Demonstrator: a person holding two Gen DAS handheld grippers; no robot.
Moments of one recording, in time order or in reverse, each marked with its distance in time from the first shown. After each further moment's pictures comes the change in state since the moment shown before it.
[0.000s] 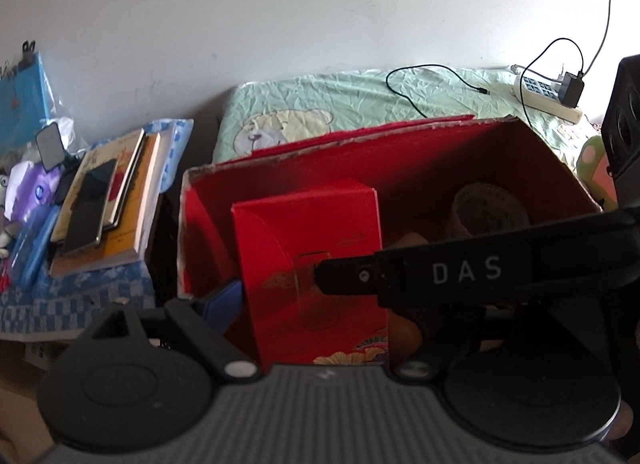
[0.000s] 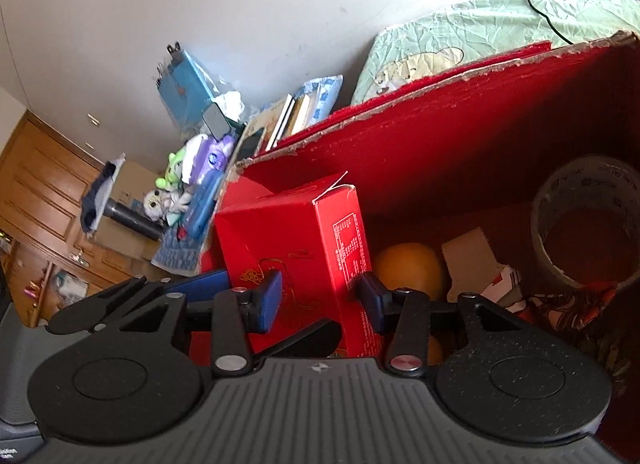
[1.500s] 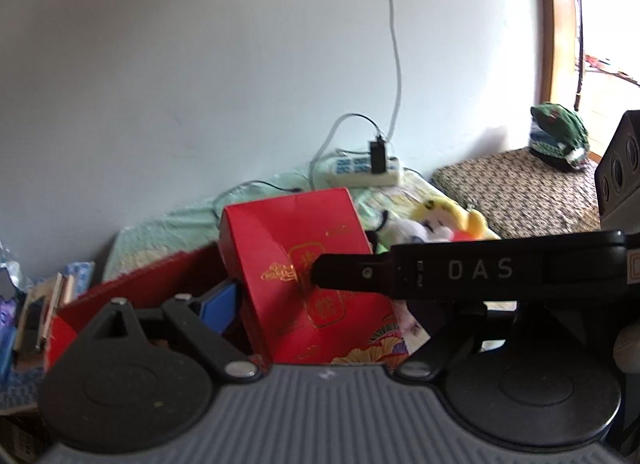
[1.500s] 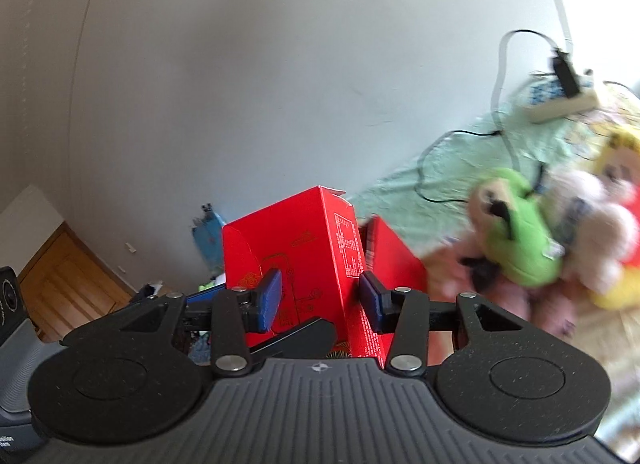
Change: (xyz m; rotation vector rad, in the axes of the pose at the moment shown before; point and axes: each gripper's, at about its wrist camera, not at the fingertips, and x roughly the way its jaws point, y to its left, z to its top) left arm -0.140 -0.256 -0.015 0.234 -0.311 -0.120; right arm -0.264 -0.094 -0.065 0.030 -0.480 0.092
